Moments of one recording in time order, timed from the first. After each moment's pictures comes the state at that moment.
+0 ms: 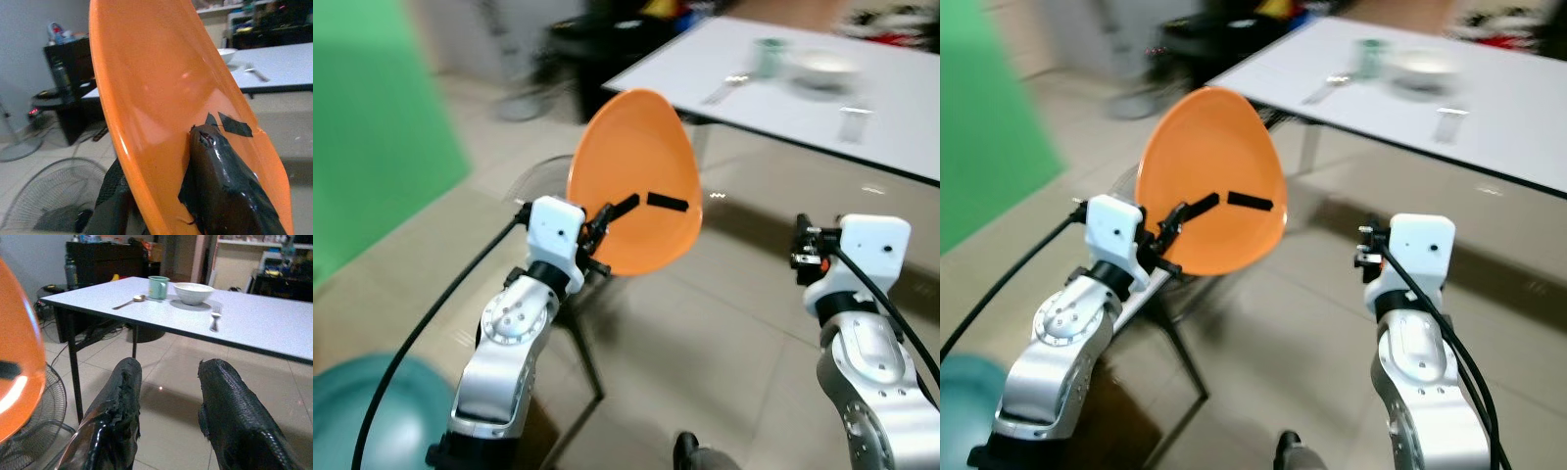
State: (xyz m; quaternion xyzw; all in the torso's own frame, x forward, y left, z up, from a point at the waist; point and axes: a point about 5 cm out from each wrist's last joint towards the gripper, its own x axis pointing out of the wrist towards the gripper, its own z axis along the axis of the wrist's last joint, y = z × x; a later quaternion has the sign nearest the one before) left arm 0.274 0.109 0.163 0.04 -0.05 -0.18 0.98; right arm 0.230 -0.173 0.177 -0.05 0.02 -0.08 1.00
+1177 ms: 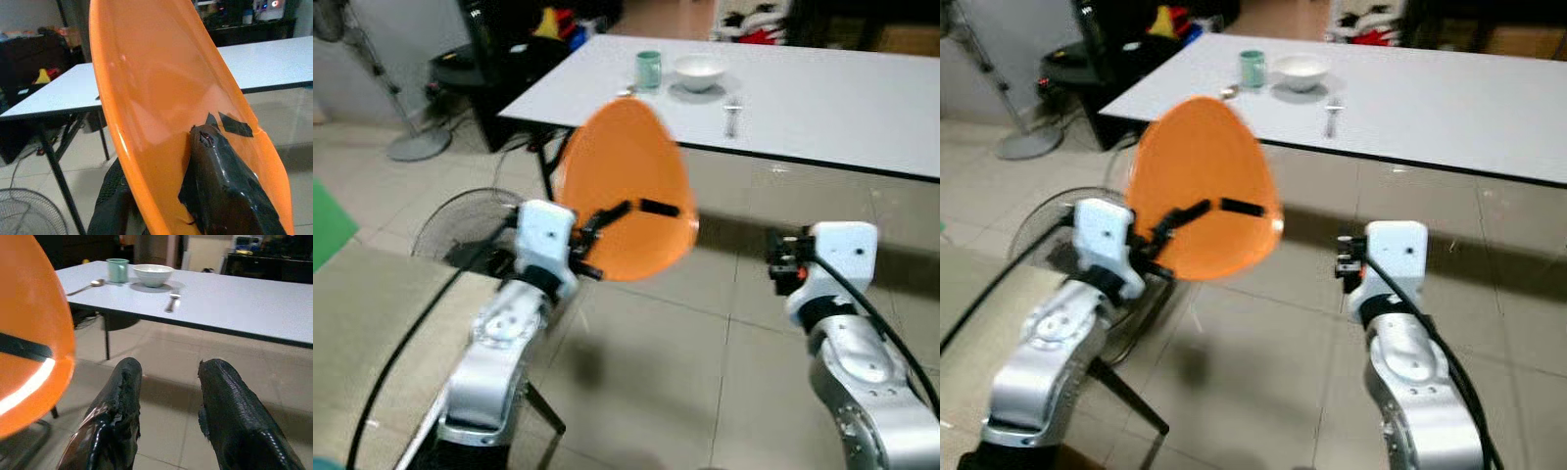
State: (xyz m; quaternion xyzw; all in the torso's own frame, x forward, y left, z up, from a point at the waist) left arm 0.269 0.114 0.160 0.04 -0.03 -0.19 0.98; right arm 0.231 -0.161 0.168 -0.04 0.05 -0.02 1.00
